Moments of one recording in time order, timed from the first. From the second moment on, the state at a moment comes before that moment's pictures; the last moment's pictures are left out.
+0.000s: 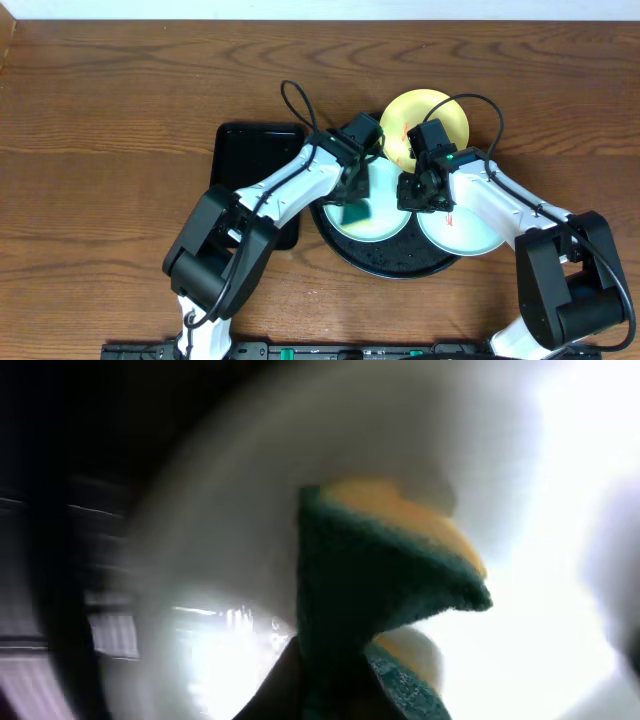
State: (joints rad) left arm -0.64 1.99 1.36 -0.77 0.03 -0.69; right arm 0.35 1.77 1.01 -0.64 -0.09 0.44
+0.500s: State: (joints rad) left arm -0.65 2.00 1.41 -0.96 -0.22 -0.61; right arm 0.37 1.77 1.01 -0.65 -0.17 0.44
